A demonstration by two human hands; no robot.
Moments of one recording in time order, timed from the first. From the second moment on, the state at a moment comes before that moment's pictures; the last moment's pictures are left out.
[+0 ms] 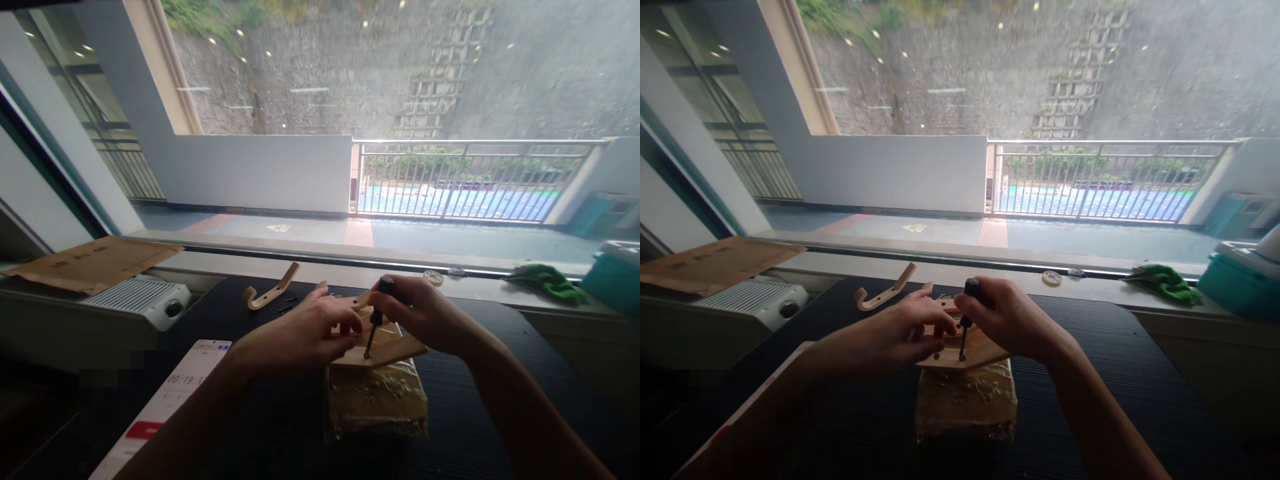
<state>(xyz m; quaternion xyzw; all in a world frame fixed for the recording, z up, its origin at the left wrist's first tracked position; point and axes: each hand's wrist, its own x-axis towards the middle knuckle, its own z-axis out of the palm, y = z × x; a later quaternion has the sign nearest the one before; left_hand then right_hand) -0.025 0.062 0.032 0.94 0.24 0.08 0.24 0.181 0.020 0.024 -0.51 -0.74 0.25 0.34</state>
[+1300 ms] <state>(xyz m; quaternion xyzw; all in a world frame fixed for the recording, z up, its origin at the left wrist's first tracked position) -0.022 0.056 0.027 0.96 0.24 0.05 0.13 0.179 0.021 0.023 -0.51 -0.75 0.25 0.34</state>
